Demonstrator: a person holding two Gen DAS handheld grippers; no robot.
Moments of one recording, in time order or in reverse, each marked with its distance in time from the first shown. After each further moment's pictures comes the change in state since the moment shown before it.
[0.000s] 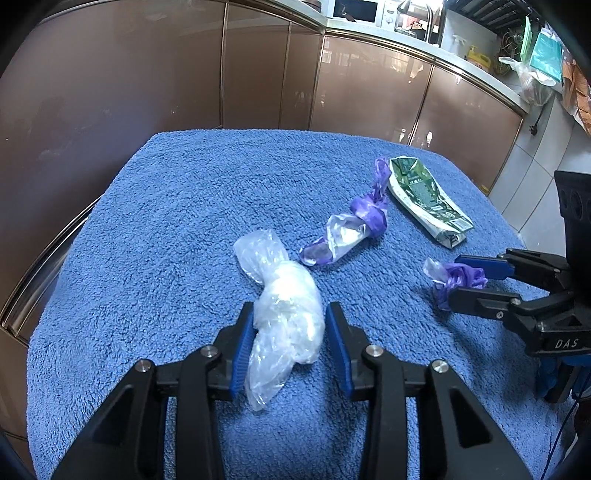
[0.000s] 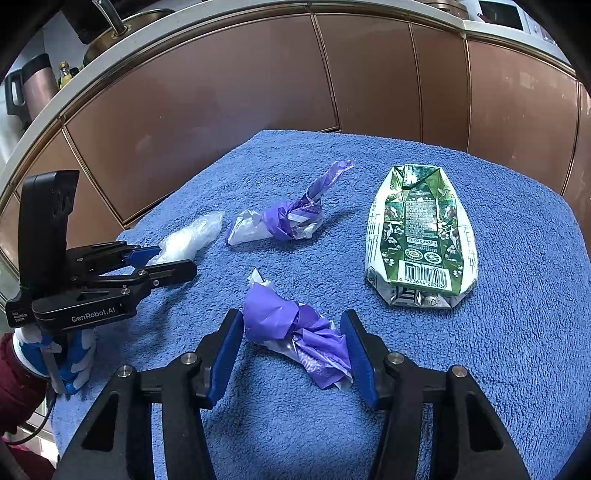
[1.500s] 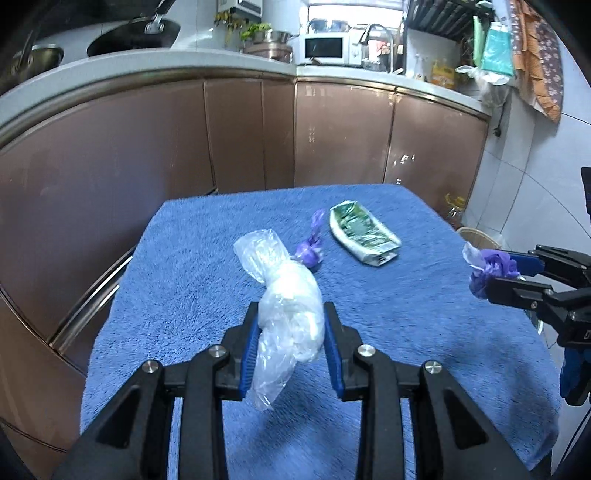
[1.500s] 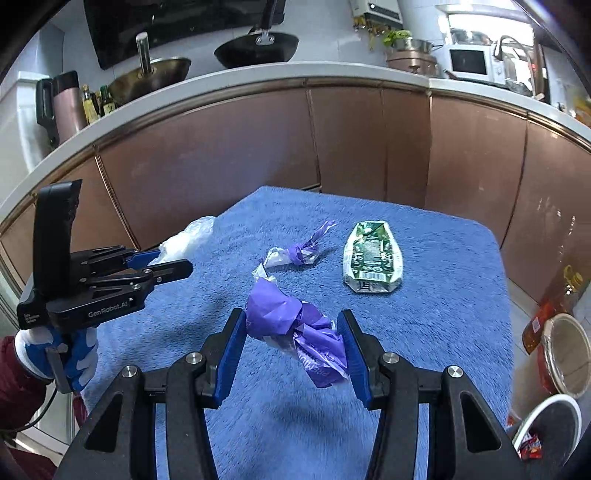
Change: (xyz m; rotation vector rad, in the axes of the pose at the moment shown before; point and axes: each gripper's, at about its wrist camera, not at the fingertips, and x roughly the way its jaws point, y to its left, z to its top) left arm -0.122 -0.056 -0.014 0.115 -0.167 0.037; right arm -0.136 0.055 -0.033 0.005 -0.192 -0.131
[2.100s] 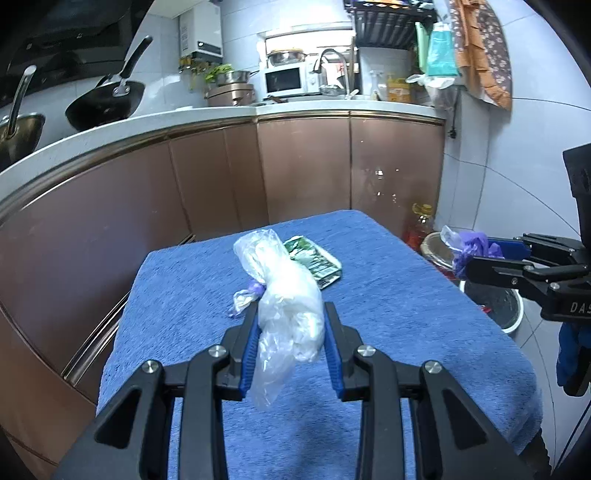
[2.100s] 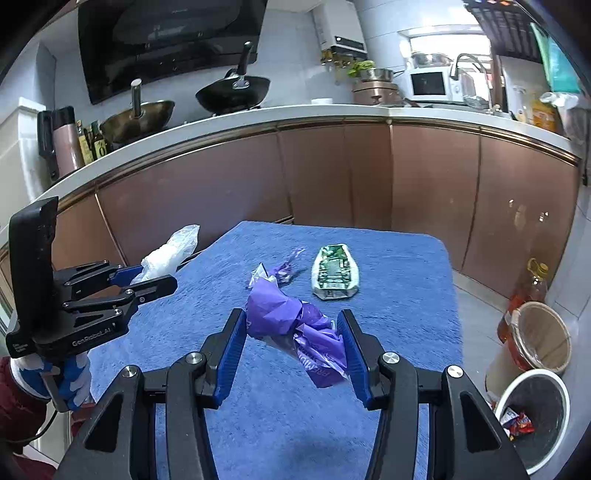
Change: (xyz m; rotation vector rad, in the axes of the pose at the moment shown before) left arm -0.064 -0.064 0.008 0.129 -0.114 -0.037; right arm -0.083 0.001 -0.017 0.068 -0.129 -0.094
